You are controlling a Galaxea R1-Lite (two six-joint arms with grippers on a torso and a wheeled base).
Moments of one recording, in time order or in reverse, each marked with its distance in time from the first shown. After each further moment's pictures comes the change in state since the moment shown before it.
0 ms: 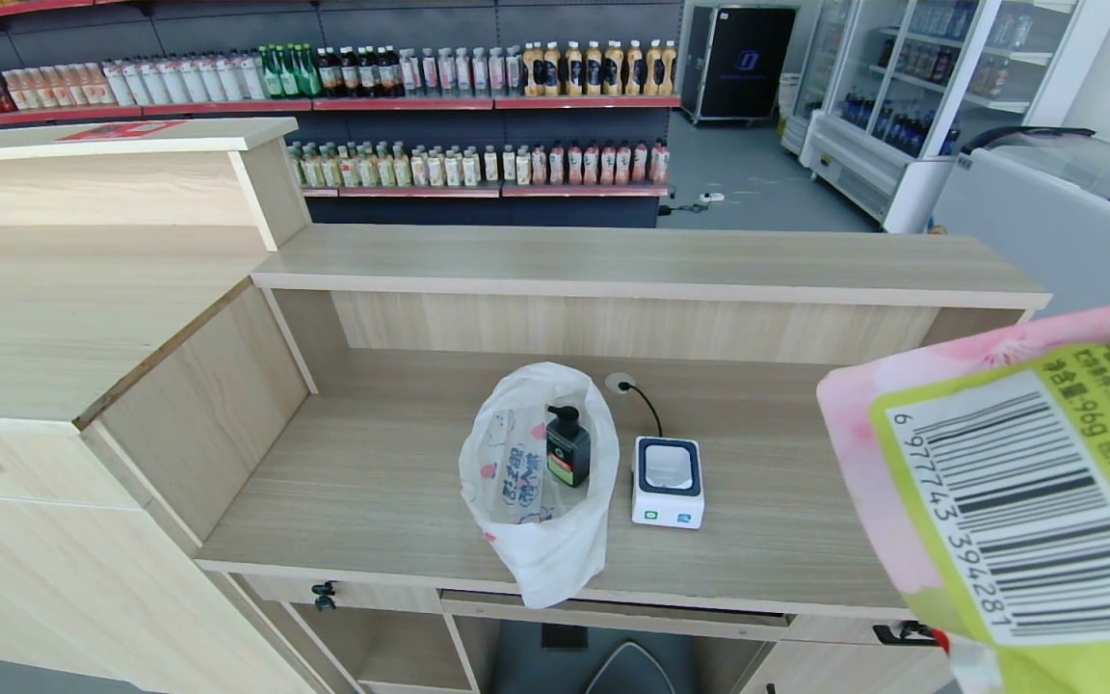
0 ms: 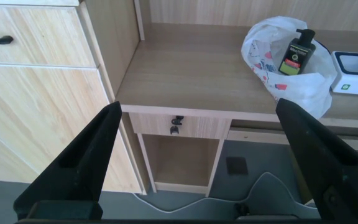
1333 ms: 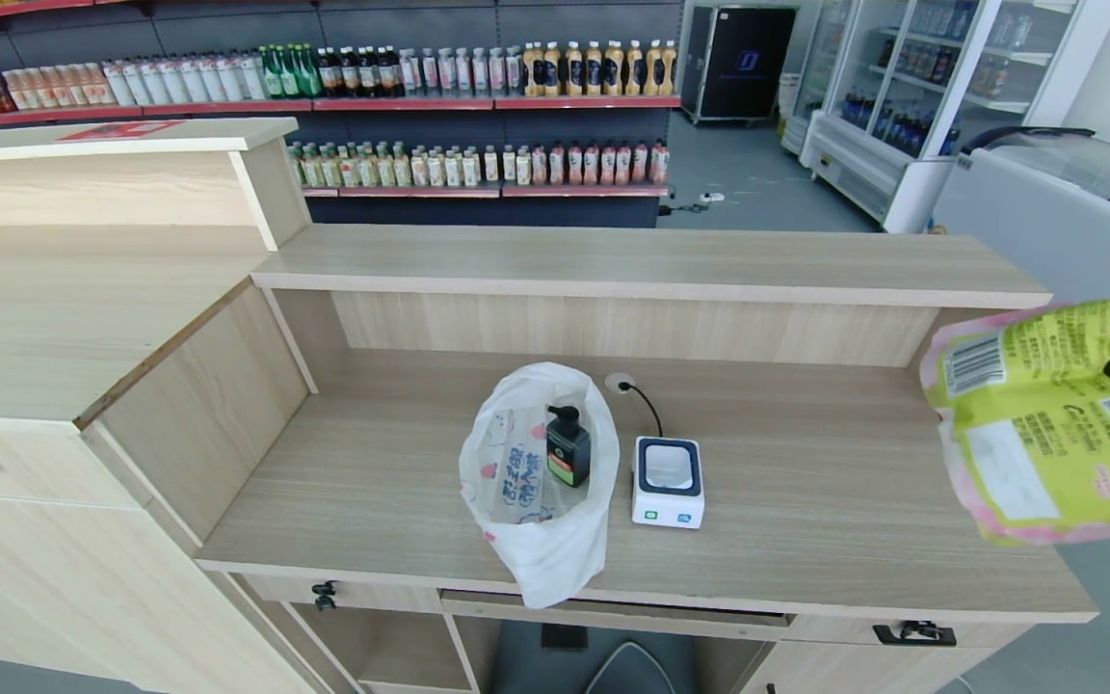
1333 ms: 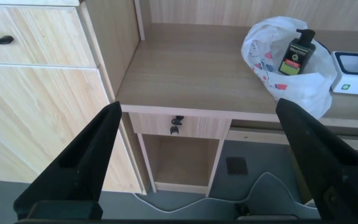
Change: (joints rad) left arm 0.000 0.000 0.000 0.000 0.000 0.000; right arm -0.660 -0.056 0.061 0.716 -0.218 -0.377
